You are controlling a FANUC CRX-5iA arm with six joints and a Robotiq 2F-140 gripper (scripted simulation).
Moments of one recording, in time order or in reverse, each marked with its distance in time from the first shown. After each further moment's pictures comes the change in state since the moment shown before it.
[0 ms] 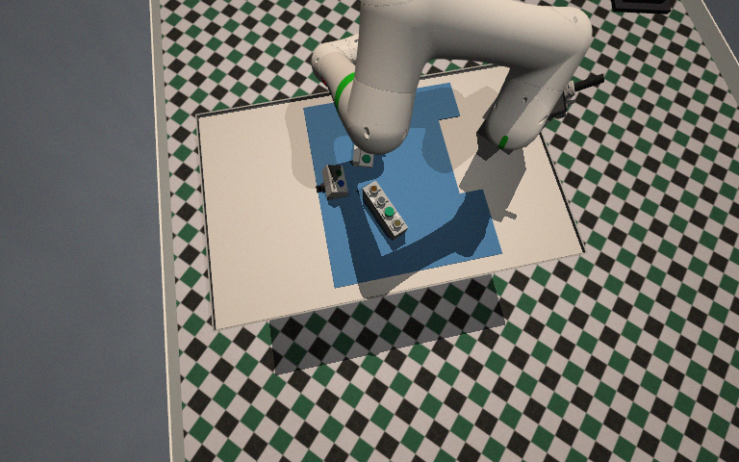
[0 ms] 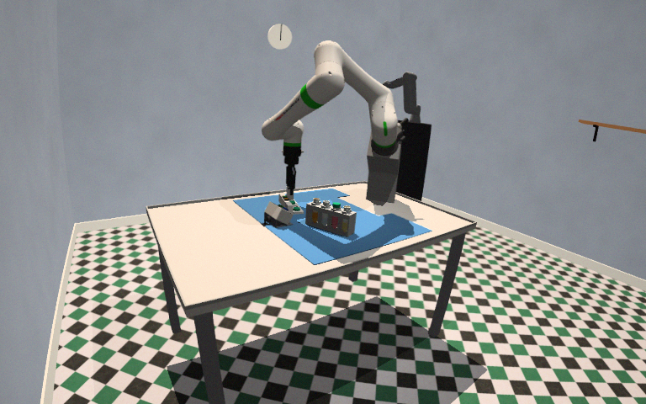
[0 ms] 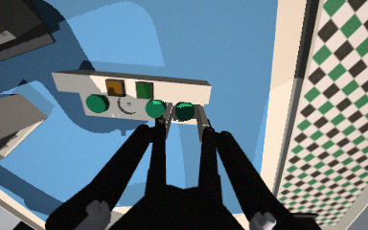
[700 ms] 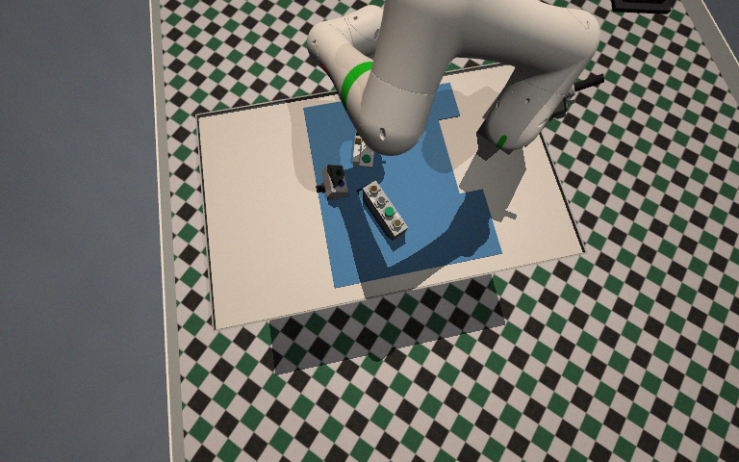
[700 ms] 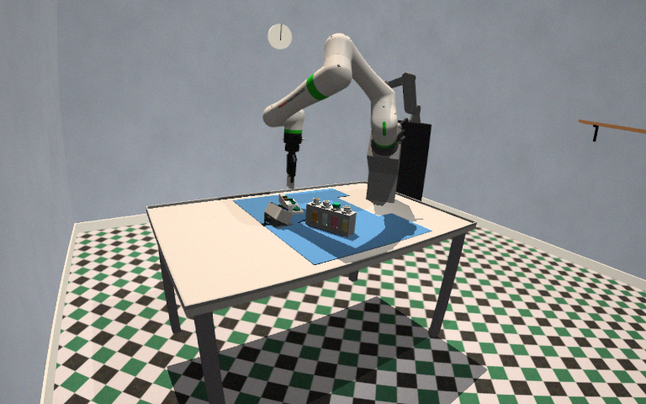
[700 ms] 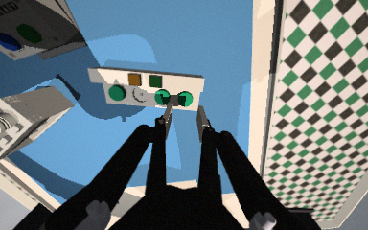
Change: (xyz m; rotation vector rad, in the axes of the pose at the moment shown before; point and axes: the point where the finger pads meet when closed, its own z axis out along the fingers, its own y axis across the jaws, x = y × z) arm 0.000 0.000 -0.067 -0.001 0.000 0.000
